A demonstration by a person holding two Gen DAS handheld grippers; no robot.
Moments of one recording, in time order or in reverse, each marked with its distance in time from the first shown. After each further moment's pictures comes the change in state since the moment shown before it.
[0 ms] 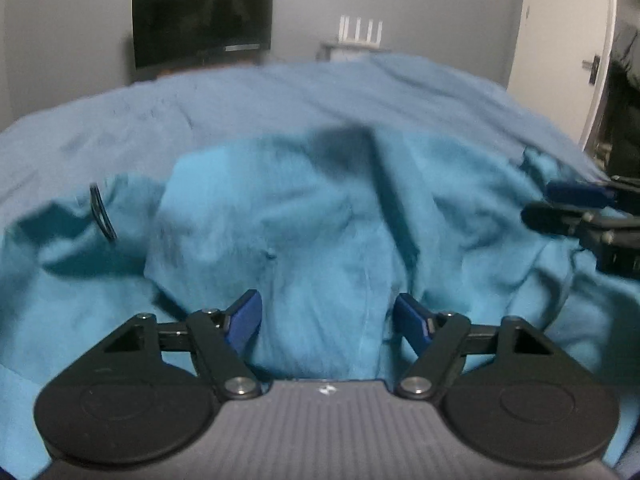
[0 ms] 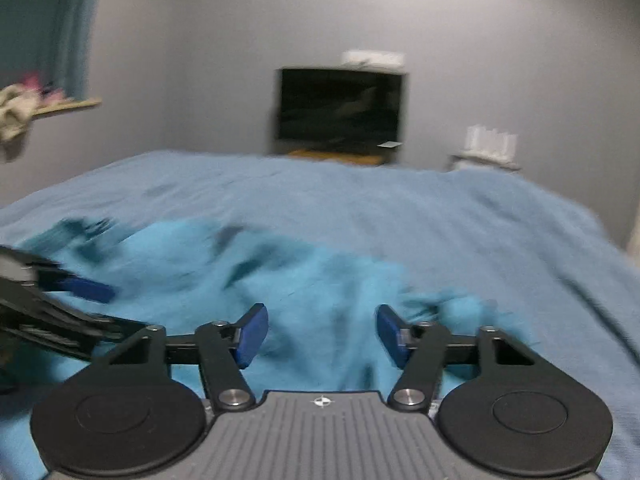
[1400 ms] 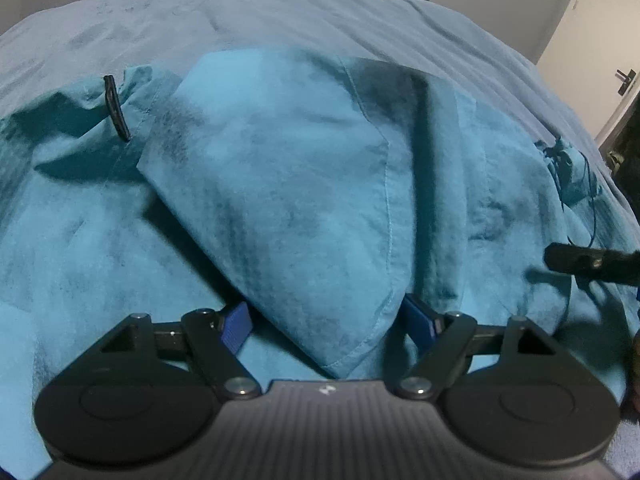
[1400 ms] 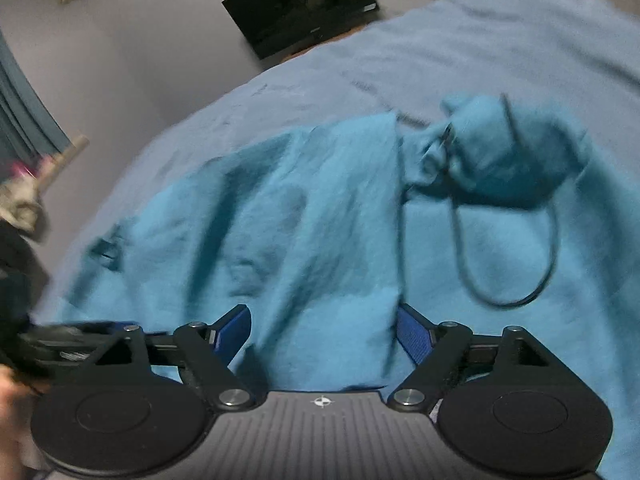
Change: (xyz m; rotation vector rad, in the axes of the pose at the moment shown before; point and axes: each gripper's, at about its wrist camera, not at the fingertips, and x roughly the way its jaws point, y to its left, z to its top) left arm 0.018 0.031 -0.001 -0.192 0.223 -0.047; right arm 0.040 -0.072 -0.018 0.529 0.313 0.231
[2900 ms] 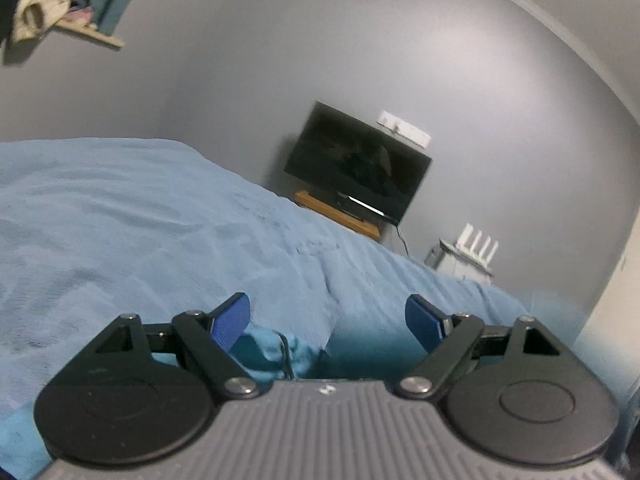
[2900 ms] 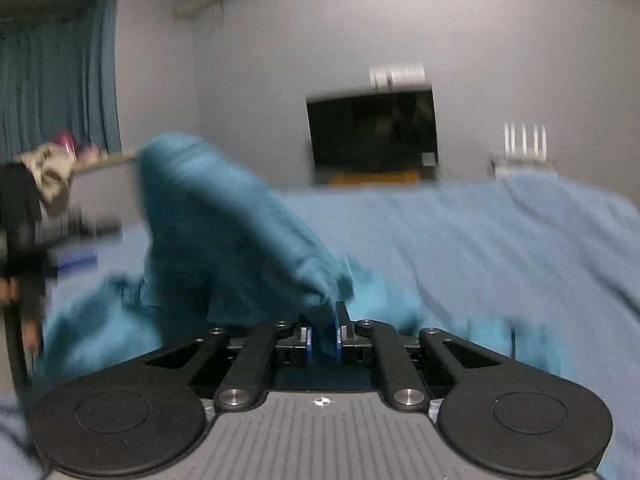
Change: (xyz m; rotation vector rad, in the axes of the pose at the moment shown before) left arm -0.112 0.043 -0.004 -0.389 -0.785 0.141; right arm -0.058 0.047 0.000 -0.417 -0.331 -0.058
